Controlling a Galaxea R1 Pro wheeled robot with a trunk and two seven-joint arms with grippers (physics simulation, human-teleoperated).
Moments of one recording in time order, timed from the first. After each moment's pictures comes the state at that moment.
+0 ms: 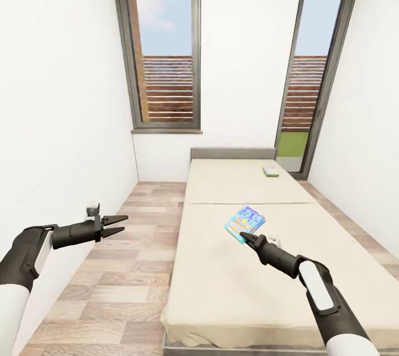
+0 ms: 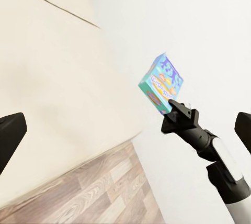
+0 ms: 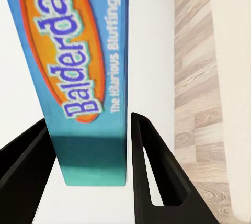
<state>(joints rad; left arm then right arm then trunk) -0.71 0.32 0.29 -0.85 0.06 1.03 -1.35 -0.47 -0.05 -0.19 -1.01 -0.85 0.81 0.39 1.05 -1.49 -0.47</state>
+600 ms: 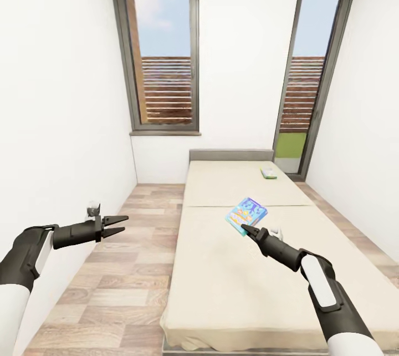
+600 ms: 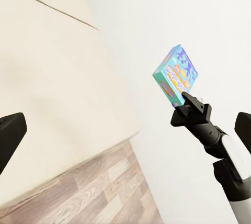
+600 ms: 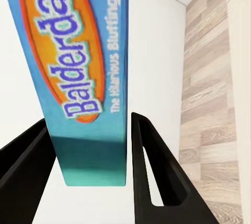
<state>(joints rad) -0.71 0.32 0.29 -0.85 0.06 1.03 -1.35 -0.47 -0.05 -0.19 -1.09 -0.84 0.81 0.39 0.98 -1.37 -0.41</state>
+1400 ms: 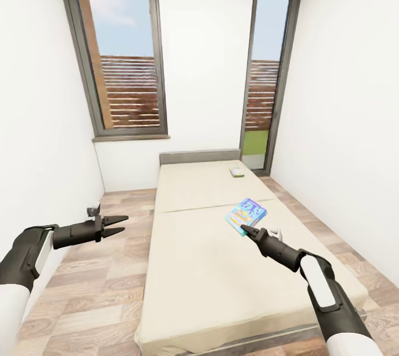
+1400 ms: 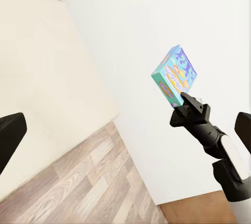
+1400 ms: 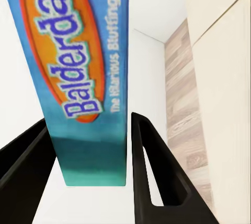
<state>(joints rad) -0.71 0.32 0.29 -0.85 0.06 1.03 -1.35 -0.47 -0.04 -0.19 -1.09 -0.84 0.80 0.39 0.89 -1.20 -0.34</state>
